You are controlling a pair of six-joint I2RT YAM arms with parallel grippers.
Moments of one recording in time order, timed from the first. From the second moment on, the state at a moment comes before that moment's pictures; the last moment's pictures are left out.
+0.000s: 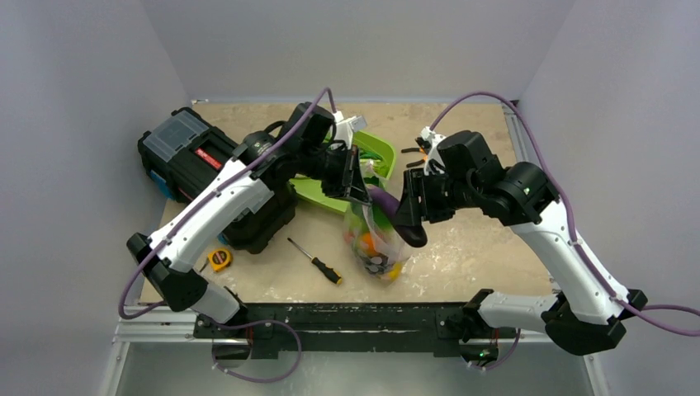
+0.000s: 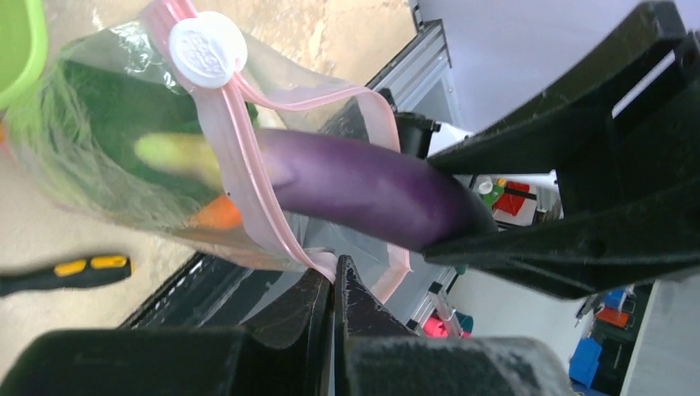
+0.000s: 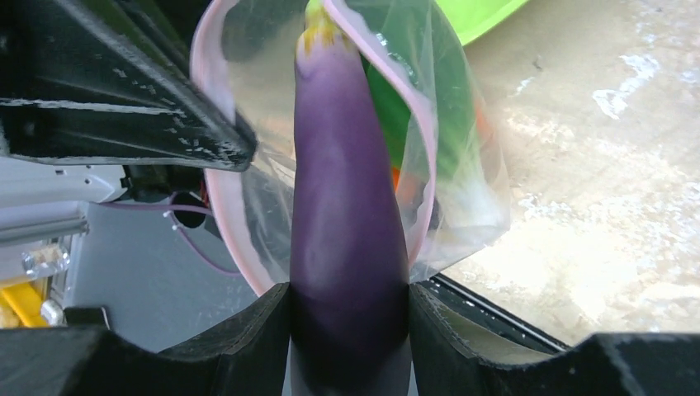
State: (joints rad) left arm -0.75 1.54 1.75 -0.95 0.54 -0.67; right arm 0.73 1.19 1.66 -1.33 -0.13 0.52
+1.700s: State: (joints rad) left arm -0.67 1.58 1.54 -0.58 0.76 -0.69; right arm 0.73 1.16 1.59 -1.36 -0.06 0.30
